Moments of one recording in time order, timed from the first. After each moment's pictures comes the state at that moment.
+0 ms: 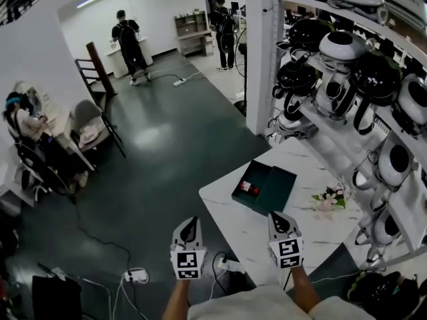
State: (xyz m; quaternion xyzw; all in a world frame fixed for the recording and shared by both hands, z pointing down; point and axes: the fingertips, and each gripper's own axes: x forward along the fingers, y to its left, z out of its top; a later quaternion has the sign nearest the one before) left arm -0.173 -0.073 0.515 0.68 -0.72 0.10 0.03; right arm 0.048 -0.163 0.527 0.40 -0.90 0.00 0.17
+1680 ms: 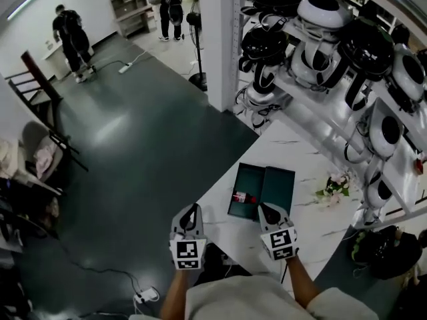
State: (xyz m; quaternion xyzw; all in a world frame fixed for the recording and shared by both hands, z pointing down) left arm -0.243 -0.317 0.580 0.79 -0.60 0.12 0.07; right arm -0.044 -0.327 0.605 0.47 -0.85 0.06 0.24
